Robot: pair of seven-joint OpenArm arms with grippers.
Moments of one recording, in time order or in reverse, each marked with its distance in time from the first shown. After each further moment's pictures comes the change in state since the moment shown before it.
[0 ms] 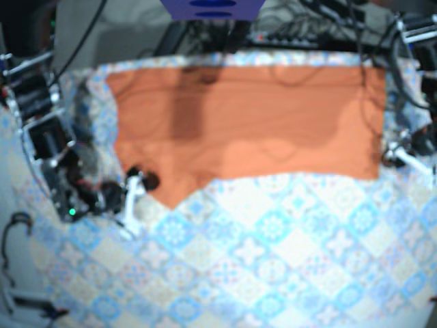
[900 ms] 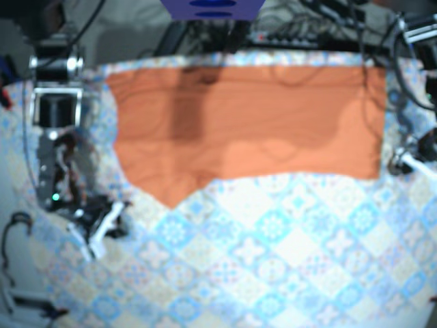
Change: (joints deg) left arm 0.4 0.0 -4.0 3.5 -0.2 0.0 0.3; right arm -11.7 -5.6 36.0 17.1 -26.0 -5.7 14.1
